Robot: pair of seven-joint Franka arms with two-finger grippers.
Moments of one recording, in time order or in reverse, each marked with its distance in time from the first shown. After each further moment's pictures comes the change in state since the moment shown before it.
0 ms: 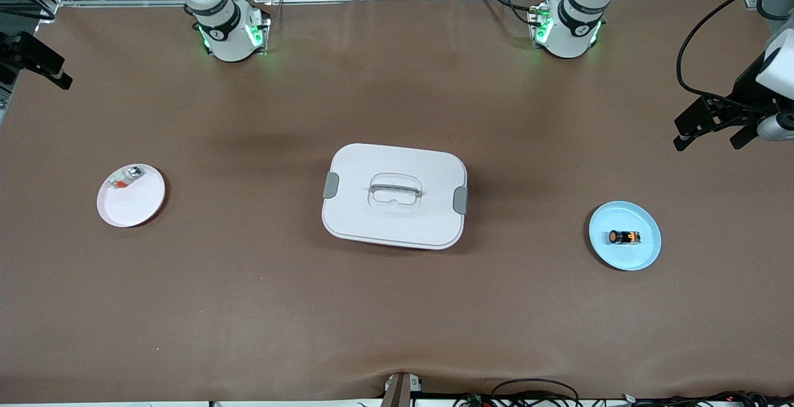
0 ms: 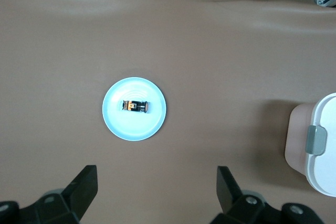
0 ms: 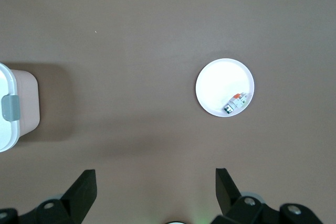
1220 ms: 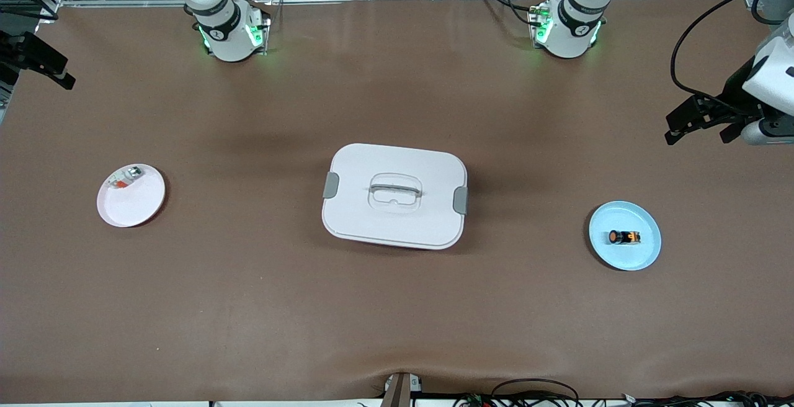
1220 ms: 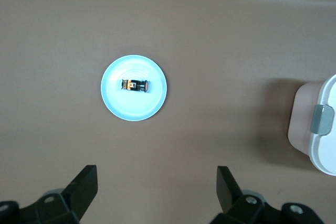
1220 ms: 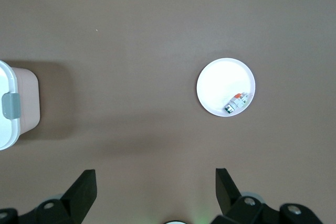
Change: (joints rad) left arm -0.003 0.017 0.000 0.012 0.000 -0.082 0.000; right arm 0.001 0.001 0.004 0.000 0.000 -0.007 -0.003
